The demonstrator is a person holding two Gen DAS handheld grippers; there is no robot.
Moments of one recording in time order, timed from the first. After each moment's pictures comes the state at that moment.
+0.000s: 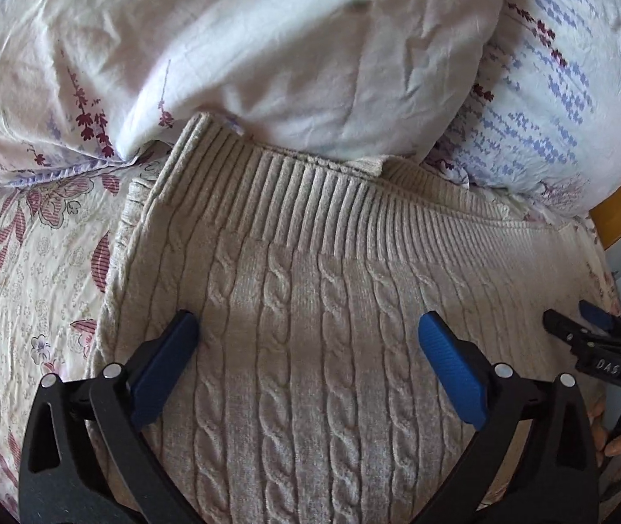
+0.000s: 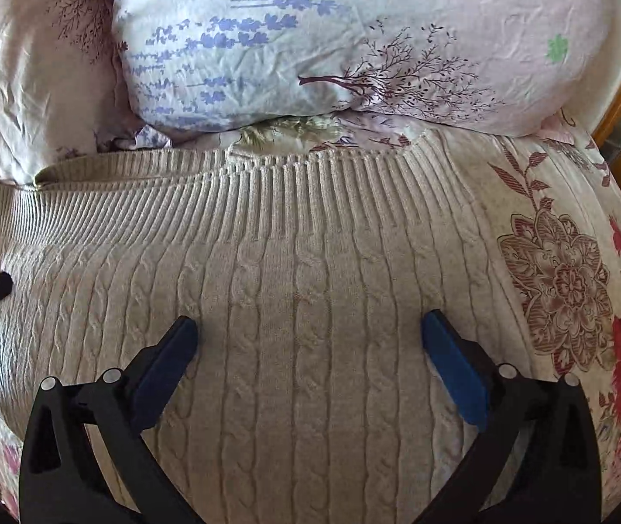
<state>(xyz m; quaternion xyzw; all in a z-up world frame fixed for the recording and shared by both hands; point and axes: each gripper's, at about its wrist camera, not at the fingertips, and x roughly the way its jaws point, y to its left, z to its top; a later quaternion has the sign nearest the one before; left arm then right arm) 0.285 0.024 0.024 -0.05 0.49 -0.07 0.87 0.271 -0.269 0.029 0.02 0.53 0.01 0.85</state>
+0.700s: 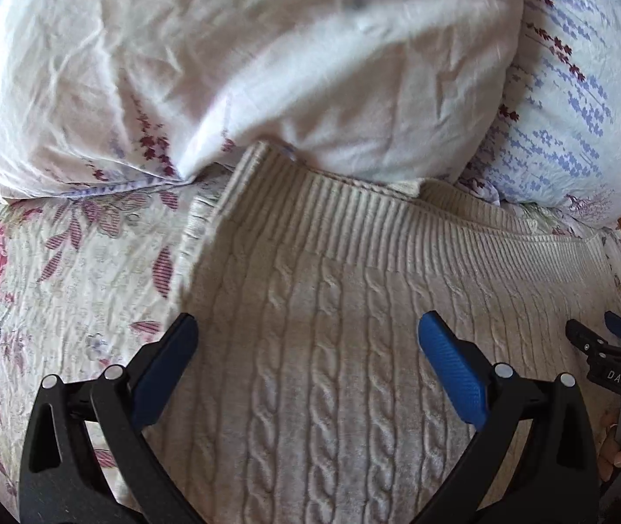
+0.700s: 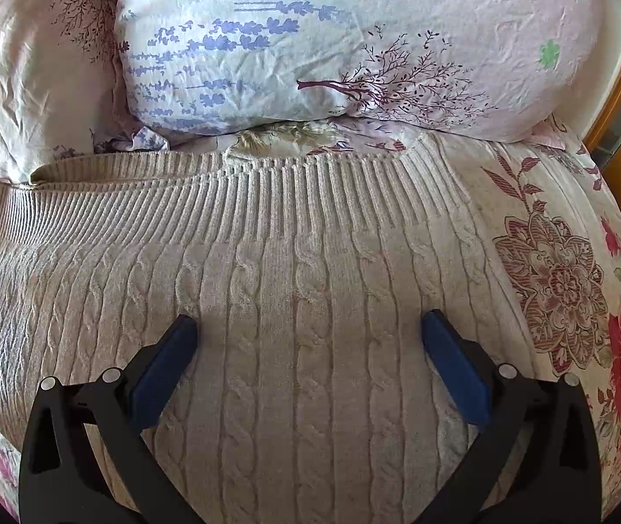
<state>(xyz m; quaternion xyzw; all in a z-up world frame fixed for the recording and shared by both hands) 0.285 0.013 0.036 -0.04 0.46 -0.01 0.89 0.266 -0.265 0.028 0.01 0.51 0.00 0.86</state>
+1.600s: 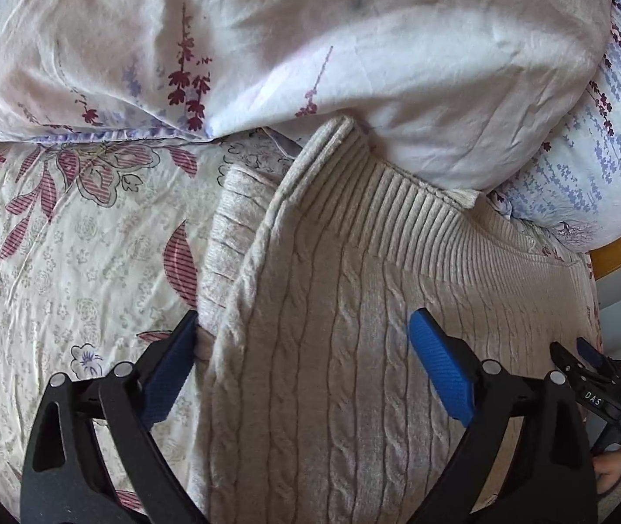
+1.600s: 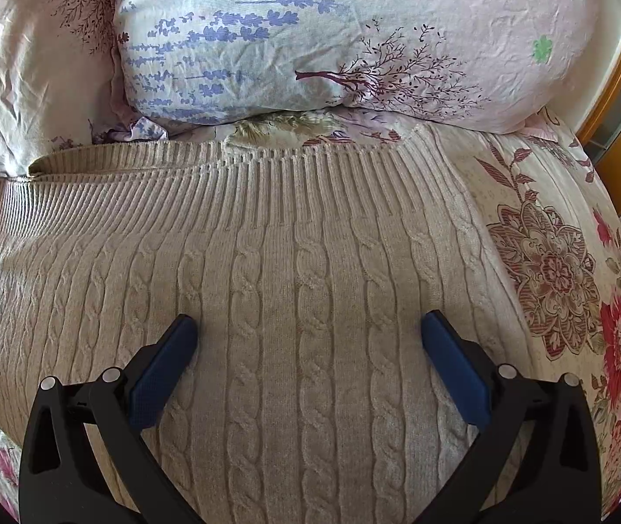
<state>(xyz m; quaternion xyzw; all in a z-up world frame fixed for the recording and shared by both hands) 0.313 0.076 0.009 -0.14 0.52 -0.07 0.84 0.263 -0.265 0.034 0.01 0.53 -0.01 0.85</state>
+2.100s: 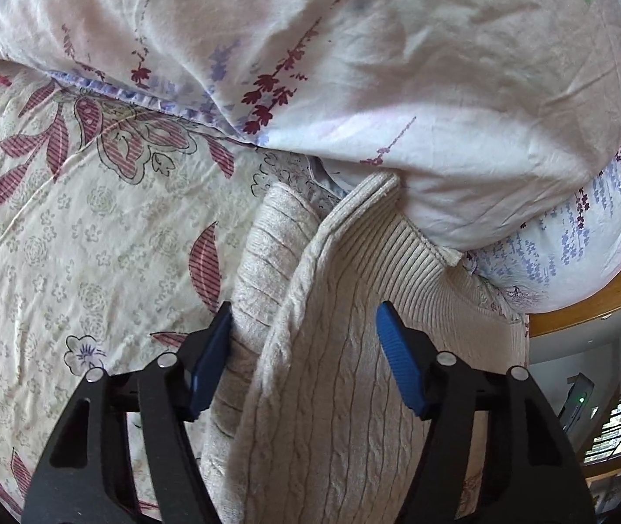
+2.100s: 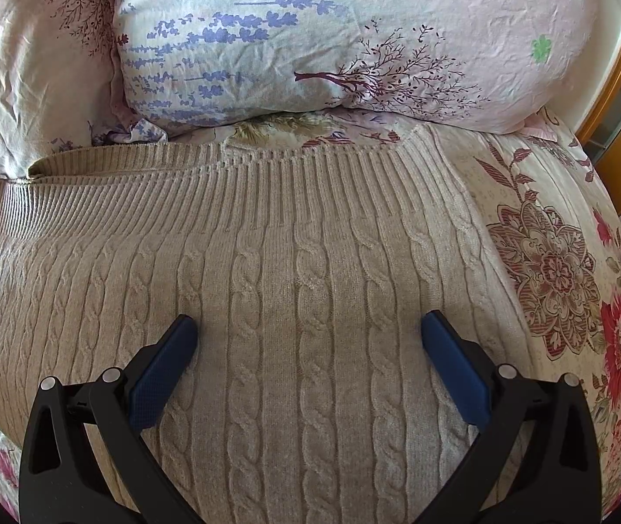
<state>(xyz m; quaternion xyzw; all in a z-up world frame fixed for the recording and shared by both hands) 0.311 0.134 0.003 -0.30 0.50 -0.10 0.80 0.263 -0.265 0.035 0.01 0.53 -0.01 0.85</state>
